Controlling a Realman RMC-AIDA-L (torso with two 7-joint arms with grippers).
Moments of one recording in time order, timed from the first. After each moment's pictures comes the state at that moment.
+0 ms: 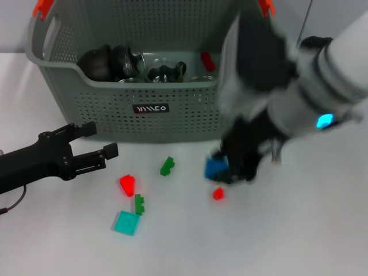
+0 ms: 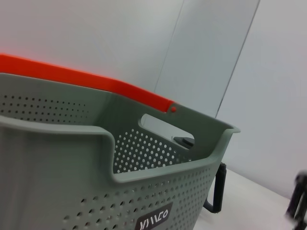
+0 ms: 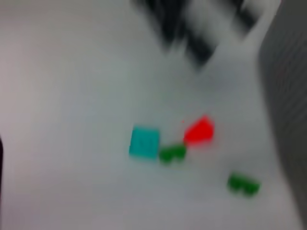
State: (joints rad) left arm -0.40 -2.14 0.27 0.71 2.13 1.70 -1.32; right arm 0.79 2.10 -1.55 -1.41 -2.41 -1.63 2.28
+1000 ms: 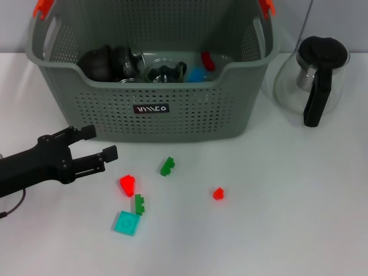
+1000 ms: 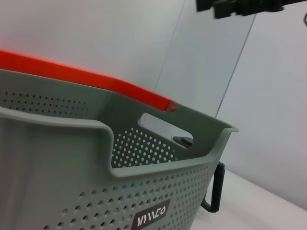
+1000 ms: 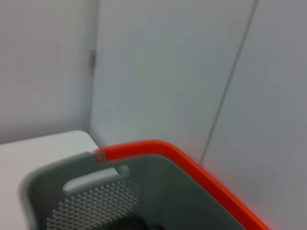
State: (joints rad) left arm -0.39 -2.14 0.26 0.71 2.12 1.71 -1.32; right arm 0.97 2.08 -1.03 -1.41 -2.39 -1.36 2.29
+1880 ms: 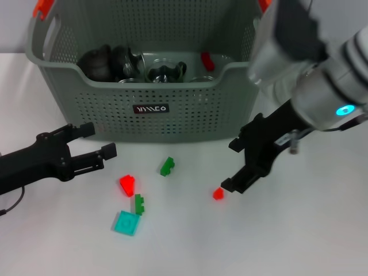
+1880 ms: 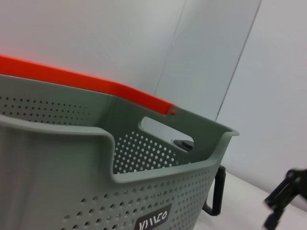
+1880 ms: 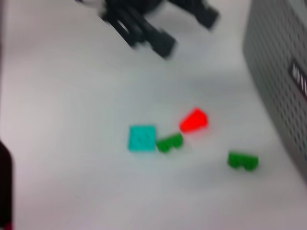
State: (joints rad) left arm -0.40 -2.14 0.25 0.71 2.12 1.71 -1.32; right arm 0.82 2.10 -1.36 -1.23 -2.42 -1.67 2.22
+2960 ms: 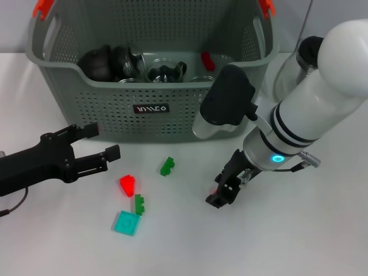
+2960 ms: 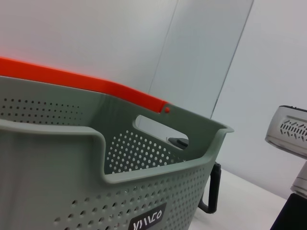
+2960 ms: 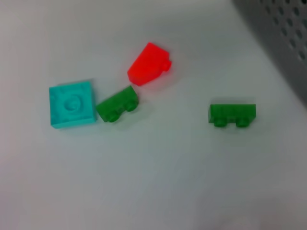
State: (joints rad) left arm -0.40 -2.14 0.26 0.70 2.13 1.71 -1.29; right arm 0.89 2.11 -1.77 -0.86 -2.38 -1.18 2.48
